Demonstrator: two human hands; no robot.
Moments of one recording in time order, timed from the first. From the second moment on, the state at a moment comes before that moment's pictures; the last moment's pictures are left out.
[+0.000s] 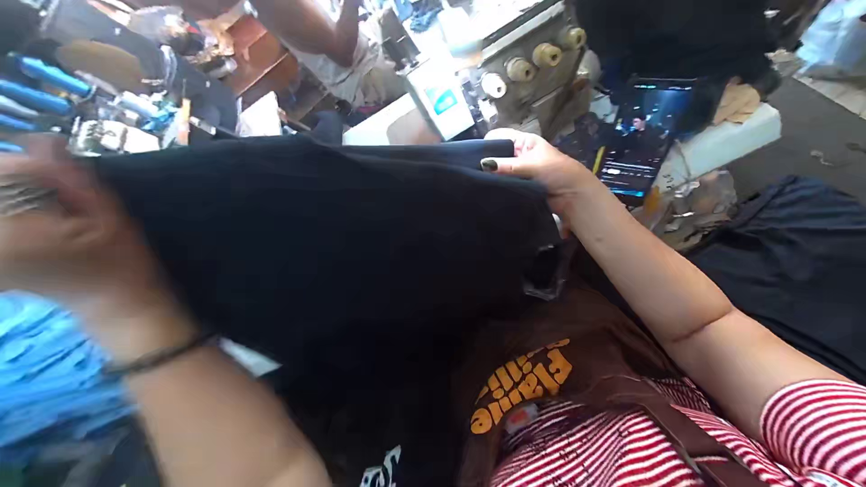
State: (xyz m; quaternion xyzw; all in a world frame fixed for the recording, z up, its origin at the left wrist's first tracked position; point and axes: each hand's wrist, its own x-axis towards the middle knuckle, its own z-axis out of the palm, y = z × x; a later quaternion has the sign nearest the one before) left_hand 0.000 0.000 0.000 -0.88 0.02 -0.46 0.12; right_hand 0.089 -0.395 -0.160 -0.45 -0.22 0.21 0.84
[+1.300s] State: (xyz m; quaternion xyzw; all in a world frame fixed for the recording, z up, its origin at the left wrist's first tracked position) left_hand 0.069 -0.179 -0.101 -0.85 0.15 -0.06 -0.50; right_hand 0.090 -0.372 -0.190 -0.54 -0.28 -0.04 0.79
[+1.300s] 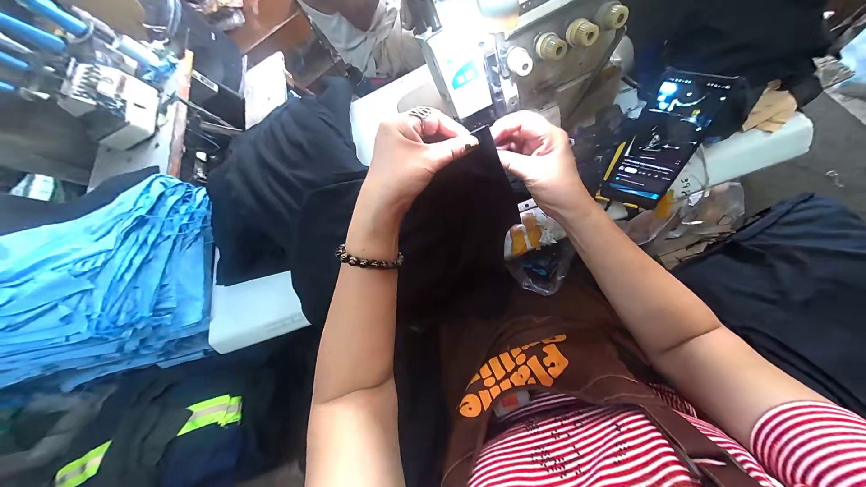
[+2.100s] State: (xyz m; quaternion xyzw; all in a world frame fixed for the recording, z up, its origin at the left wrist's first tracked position) left_hand 0.115 -0.140 -0.164 -0.89 0.11 -0.11 -0.42; right_hand 0.053 -0.398 -0.250 -0.54 -0.09 0.27 0.79
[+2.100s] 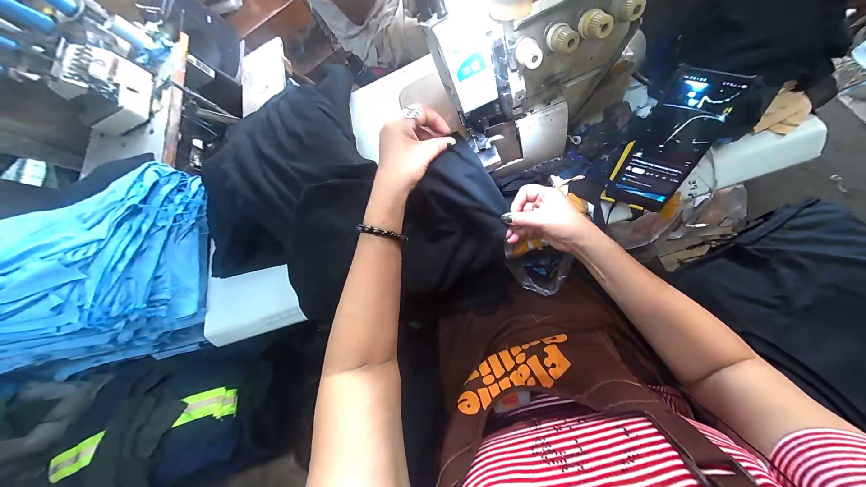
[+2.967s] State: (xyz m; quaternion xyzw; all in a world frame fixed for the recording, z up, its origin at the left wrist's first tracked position) left_hand 0.020 -0.247 -0.217 -0.98 0.04 -0.20 0.01; right_hand 0.013 -0.419 -0.262 -0.53 -0.09 0.31 0.78
